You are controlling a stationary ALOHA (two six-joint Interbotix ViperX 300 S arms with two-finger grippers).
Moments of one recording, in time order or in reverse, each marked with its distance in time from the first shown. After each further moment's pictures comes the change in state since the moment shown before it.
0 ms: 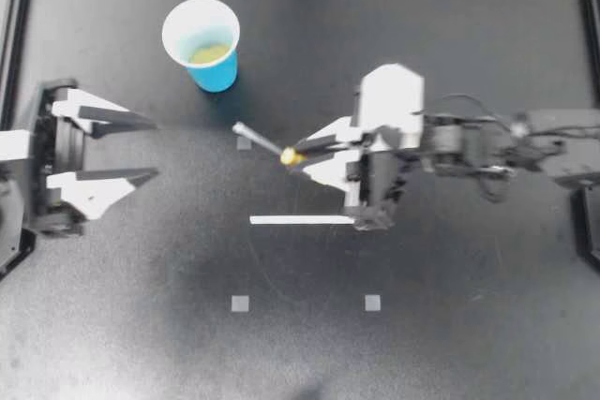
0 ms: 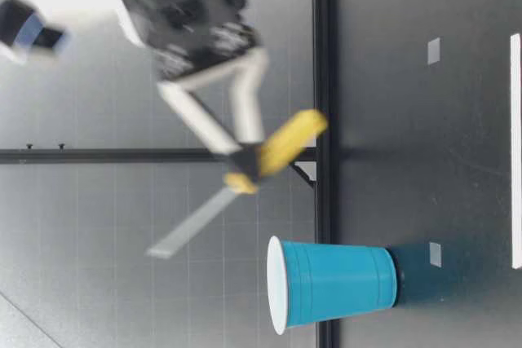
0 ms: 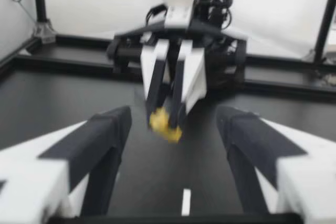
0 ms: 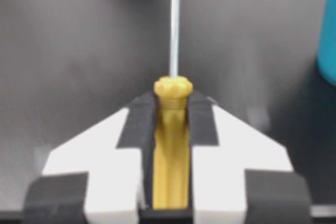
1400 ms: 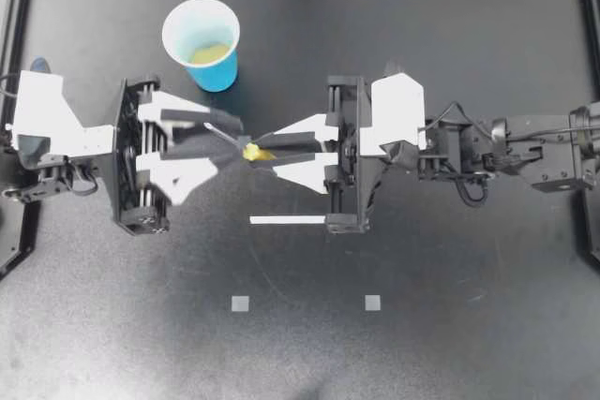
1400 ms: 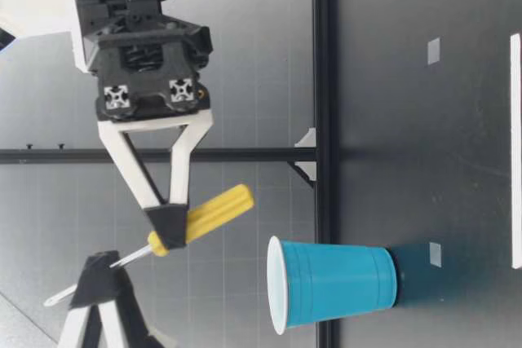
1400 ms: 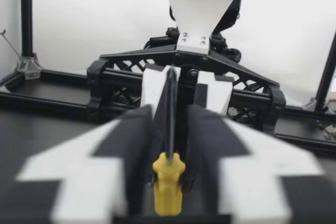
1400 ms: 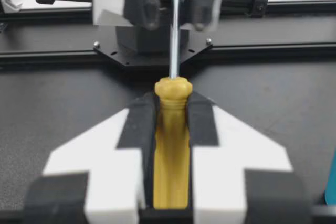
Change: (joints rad) left arm -0.002 0.362 -0.212 0.021 -0.241 -0.069; right arm 0.018 0.084 -0.095 -0.069 -0.198 -0.086
